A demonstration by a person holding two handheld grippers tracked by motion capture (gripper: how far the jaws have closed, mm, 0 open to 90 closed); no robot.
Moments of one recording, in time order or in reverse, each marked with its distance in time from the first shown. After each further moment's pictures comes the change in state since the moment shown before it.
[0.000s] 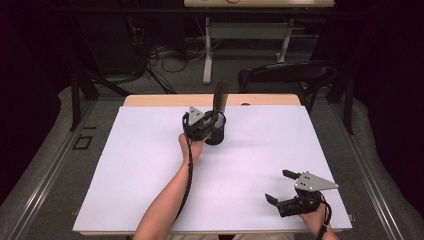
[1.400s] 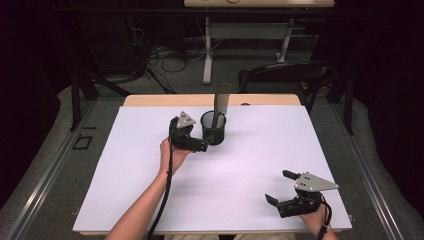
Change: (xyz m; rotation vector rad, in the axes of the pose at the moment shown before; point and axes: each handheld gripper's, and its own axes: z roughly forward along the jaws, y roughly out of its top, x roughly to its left) left arm 0.001 0.022 -0.069 0.289 -0.076 0.082; right arm 0.002 0.000 -0.001 0.006 -0.002 0.004
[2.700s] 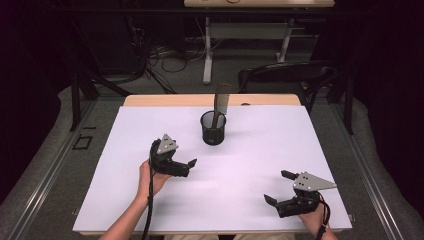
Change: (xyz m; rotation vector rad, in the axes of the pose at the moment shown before) left arm -0.008 -0.056 -0.058 0.060 -0.003 0.031; right arm 0.001 0.000 0.003 0.007 0.011 0.005
